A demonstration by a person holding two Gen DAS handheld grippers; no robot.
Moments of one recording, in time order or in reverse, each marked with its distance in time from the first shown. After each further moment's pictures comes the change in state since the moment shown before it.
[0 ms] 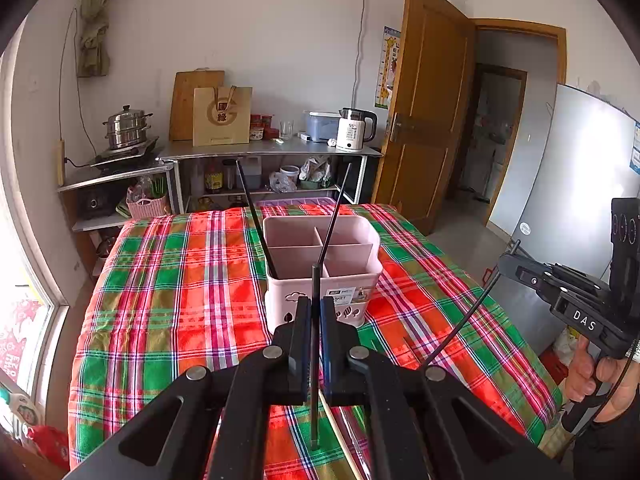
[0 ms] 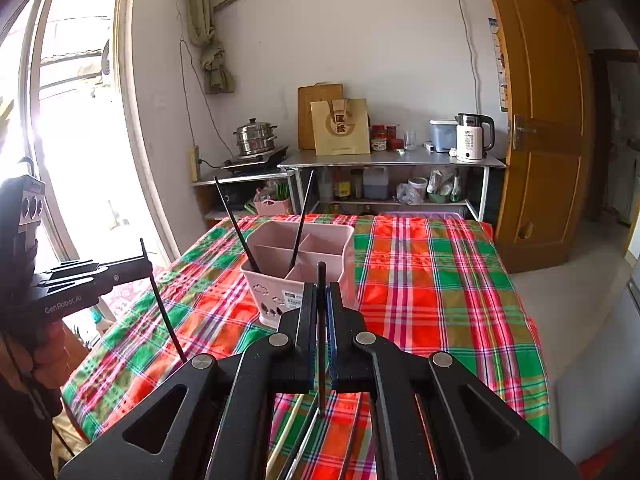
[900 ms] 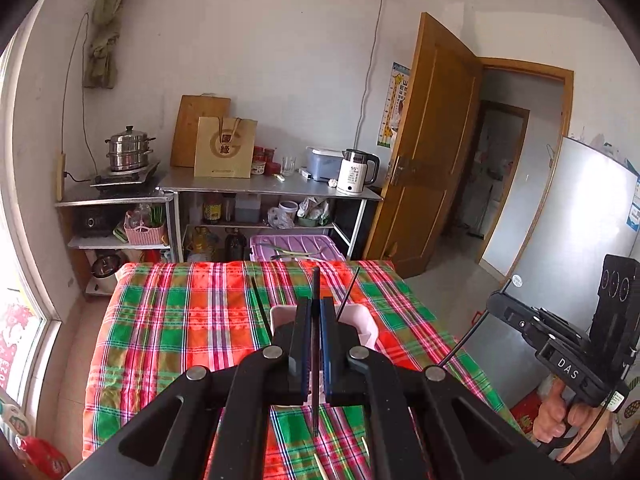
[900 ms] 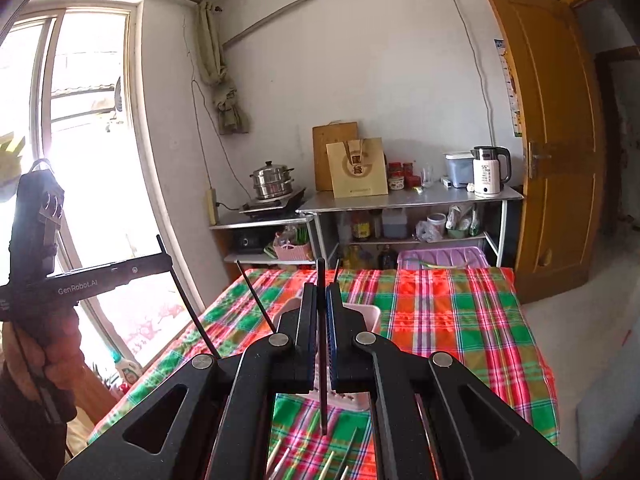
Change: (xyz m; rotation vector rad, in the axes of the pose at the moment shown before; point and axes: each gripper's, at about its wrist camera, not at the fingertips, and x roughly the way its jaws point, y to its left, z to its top) left arm -0.016 0.024 0.104 -0.069 -0.101 -0.034; right arm 0.009 0.004 0.077 0.039 -0.142 0.079
